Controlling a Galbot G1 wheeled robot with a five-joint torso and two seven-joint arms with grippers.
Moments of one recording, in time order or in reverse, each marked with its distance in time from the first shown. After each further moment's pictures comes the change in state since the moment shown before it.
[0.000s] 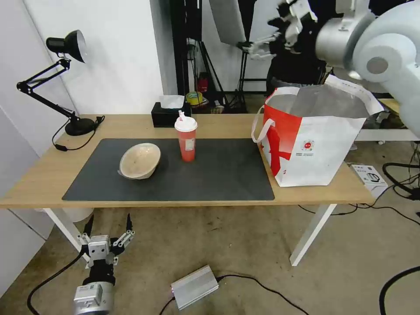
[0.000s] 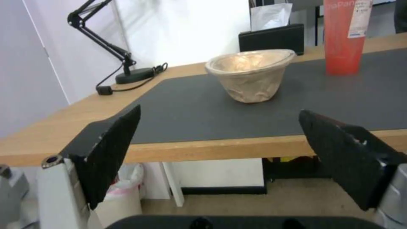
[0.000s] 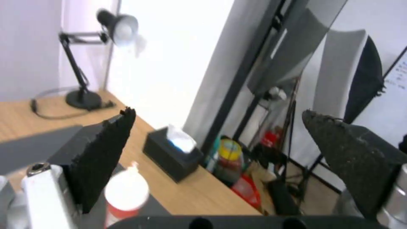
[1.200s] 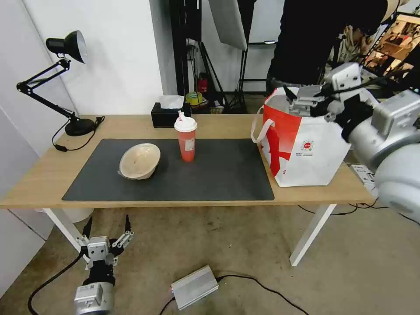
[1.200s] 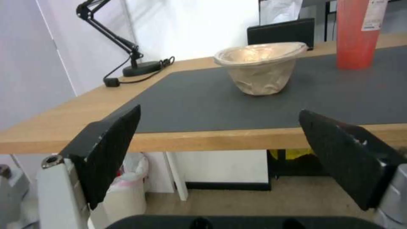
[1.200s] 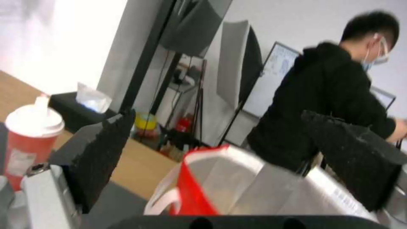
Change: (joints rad) left arm 0.000 -0.035 -0.012 0.014 0.005 -0.006 -0.001; right arm -1.009 -0.250 0.576 0.464 -0.365 0.162 0.372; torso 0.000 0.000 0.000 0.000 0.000
